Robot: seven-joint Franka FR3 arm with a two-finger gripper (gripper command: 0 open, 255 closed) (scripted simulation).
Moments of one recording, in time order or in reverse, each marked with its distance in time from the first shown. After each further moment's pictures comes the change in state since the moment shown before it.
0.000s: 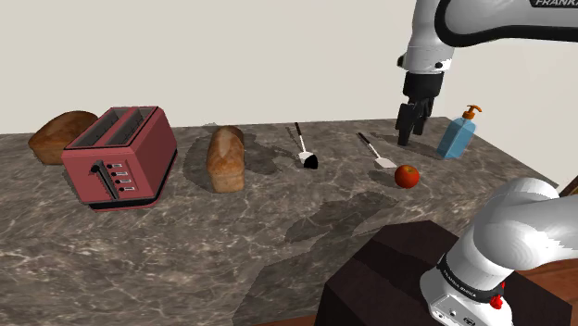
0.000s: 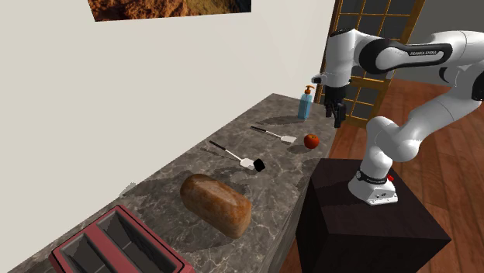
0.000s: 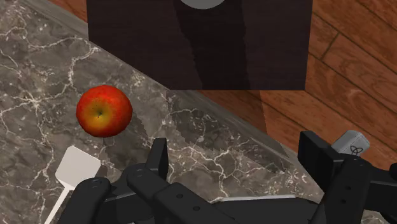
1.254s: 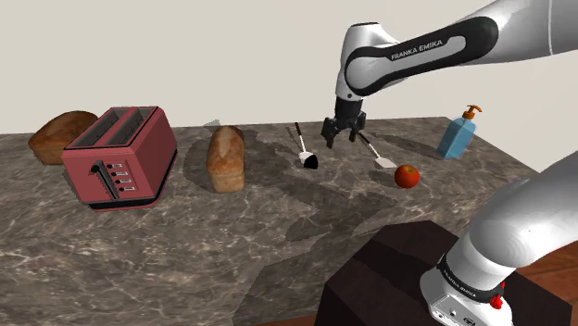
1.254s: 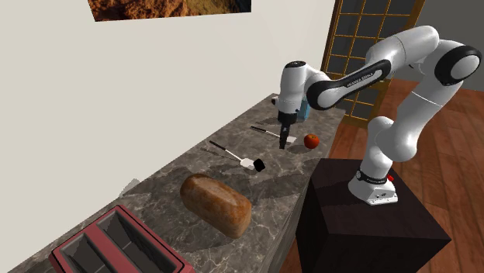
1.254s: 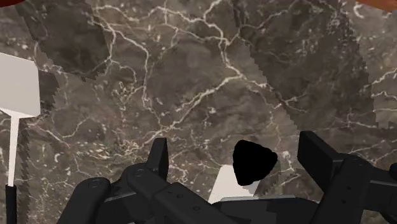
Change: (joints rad) arm -0.071 0.506 0.114 0.079 0.008 0.597 0.310
